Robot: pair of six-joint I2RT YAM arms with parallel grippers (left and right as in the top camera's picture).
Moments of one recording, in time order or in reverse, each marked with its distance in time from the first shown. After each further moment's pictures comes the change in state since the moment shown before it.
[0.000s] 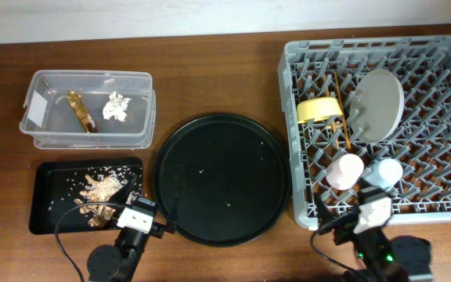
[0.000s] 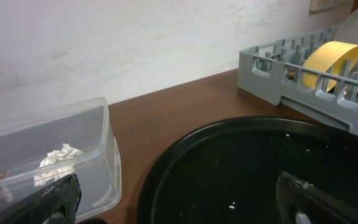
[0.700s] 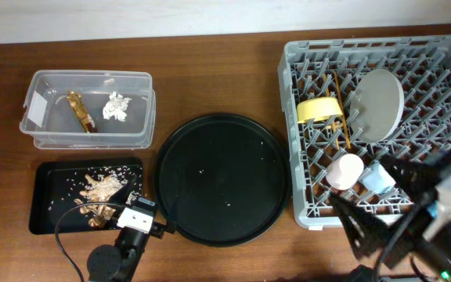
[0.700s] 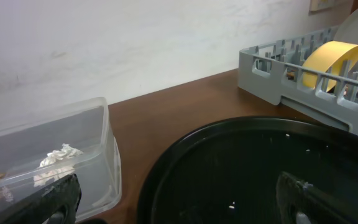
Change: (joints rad) left arm 0.000 0.000 0.000 0.000 0.000 0.000; right arm 0.579 0.731 1.305 -0.647 0.256 0.251
